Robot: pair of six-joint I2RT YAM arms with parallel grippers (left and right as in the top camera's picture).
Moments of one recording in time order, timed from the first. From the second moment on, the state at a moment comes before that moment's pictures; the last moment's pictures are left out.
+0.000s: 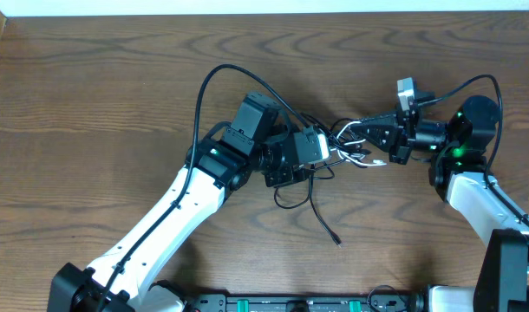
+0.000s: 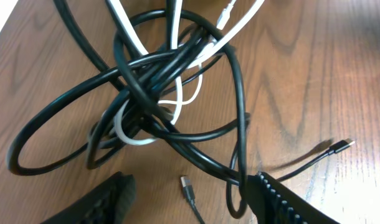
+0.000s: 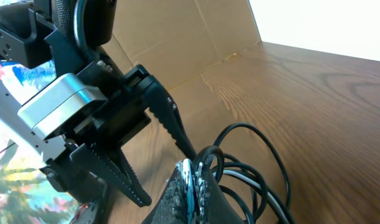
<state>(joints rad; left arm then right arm) -0.57 1.44 1.10 -0.54 0.48 0.73 -0.07 1.53 0.69 0.77 -1.48 0.37</state>
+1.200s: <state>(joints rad) -0.61 1.44 1.10 -0.44 0.44 1.01 -0.06 1.53 0.69 0.77 -1.54 0.41</state>
